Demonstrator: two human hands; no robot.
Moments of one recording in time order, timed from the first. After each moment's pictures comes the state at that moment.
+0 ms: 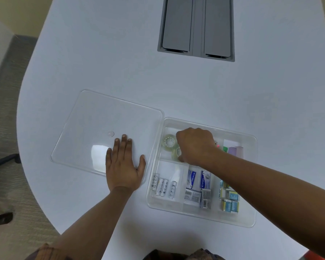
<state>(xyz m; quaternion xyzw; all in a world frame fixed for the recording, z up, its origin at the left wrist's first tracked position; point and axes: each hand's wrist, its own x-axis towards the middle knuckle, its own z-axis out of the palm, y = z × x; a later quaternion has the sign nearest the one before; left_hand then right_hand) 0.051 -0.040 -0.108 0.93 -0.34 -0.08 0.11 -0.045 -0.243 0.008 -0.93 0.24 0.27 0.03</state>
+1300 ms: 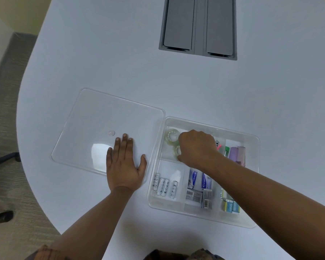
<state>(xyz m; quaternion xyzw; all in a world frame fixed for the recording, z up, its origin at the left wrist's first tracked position) 0.051 -0.040 -0.110 0.93 -0.34 -0.08 0.11 -0.049 -0.235 -0.001 -0.93 0.28 0.24 0.06</state>
